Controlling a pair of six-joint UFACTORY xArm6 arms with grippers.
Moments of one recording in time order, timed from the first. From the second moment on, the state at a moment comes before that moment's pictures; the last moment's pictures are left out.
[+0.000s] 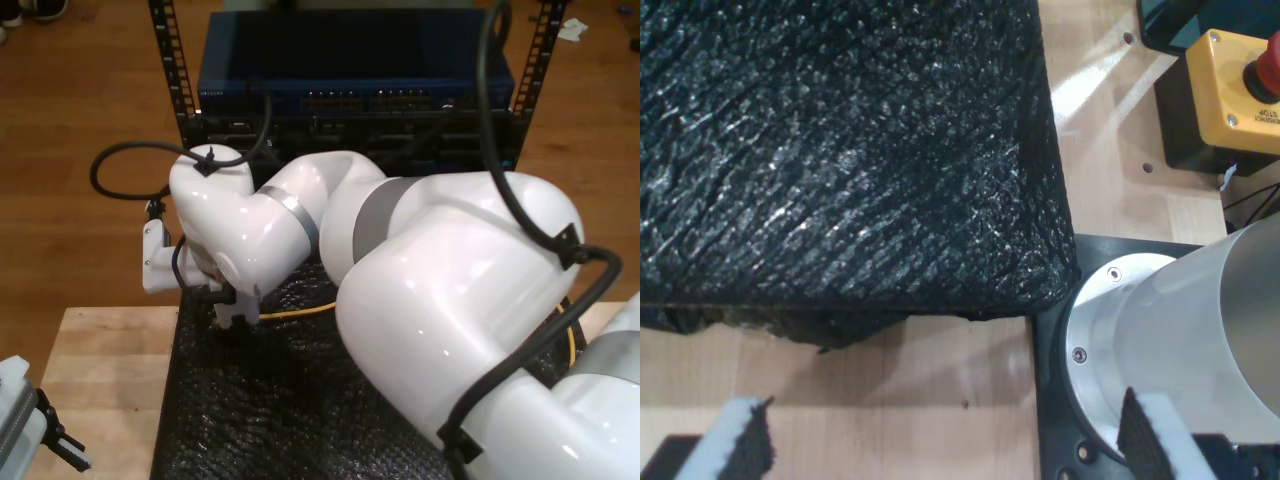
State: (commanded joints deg) left arm 40.3 -25.0 -30.8 -17.8 93.9 -229.7; right arm 42.8 25.4 -81.7 -6.8 50.9 -52.9
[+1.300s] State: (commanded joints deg) left arm 13.0 -22.0 -34.9 -48.7 87.9 -246.1; right arm 13.0 -9.2 -63.3 23.0 78.0 -79.4
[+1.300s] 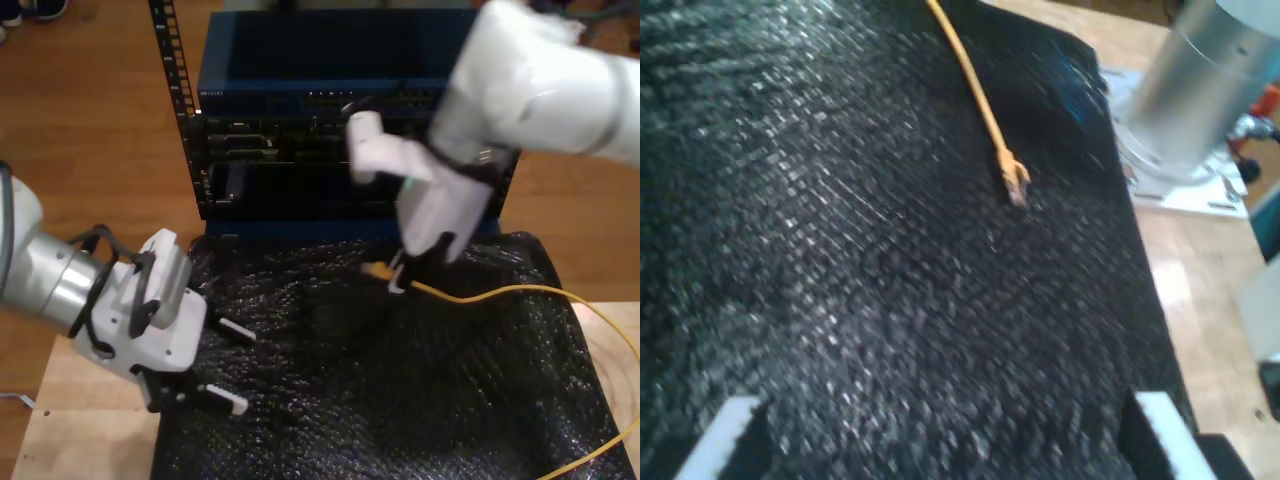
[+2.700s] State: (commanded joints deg) left arm 1.7 -16.7 -44.7 -68.2 84.1 -250.8; right arm 14.3 -14.8 -62.0 27.7 81.5 -77.5
